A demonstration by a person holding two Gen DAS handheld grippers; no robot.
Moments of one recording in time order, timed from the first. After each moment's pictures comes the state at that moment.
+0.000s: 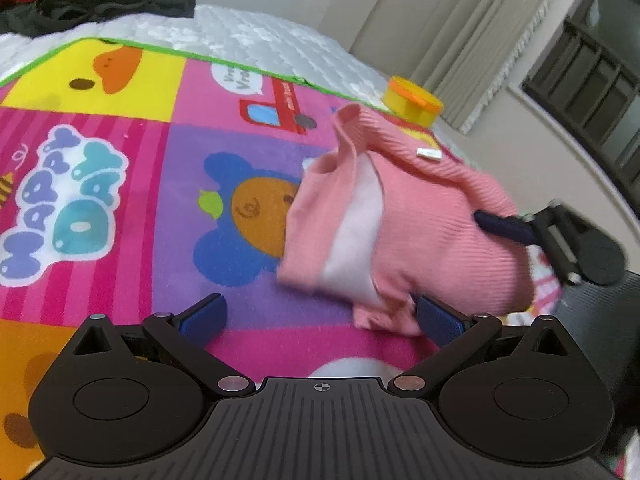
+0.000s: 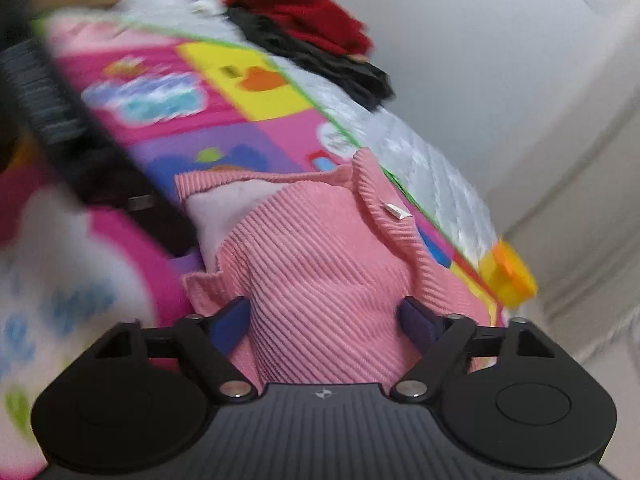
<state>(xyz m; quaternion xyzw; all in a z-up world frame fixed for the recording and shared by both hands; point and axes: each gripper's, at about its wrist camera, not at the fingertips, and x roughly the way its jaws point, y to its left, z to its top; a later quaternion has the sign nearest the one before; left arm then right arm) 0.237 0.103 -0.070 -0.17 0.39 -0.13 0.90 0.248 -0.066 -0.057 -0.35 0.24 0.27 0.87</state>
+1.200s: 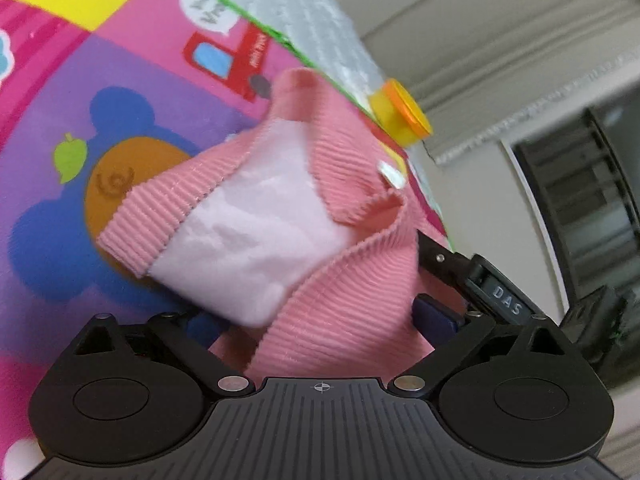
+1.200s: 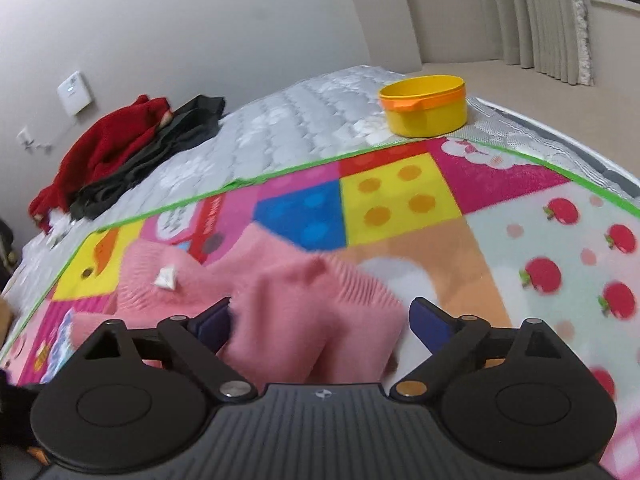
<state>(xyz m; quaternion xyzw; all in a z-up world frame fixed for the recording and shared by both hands) 0.318 0.057 -0.093 -0.36 0.42 -0.16 0.82 0.385 -0.185 -0.062 0.09 0.36 0.19 0.91</state>
